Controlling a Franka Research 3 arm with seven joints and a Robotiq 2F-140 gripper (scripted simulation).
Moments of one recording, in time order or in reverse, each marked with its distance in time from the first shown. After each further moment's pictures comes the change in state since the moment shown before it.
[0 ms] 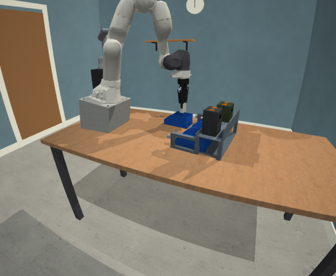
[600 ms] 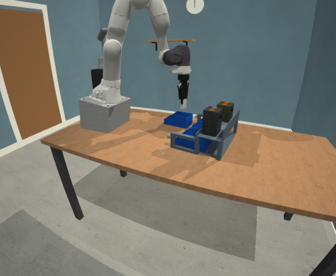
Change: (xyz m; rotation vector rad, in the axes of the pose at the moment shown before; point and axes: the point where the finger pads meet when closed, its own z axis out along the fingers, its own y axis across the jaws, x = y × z) arm -0.001 0.001 -0.029 -0.002 -0.002 0.001
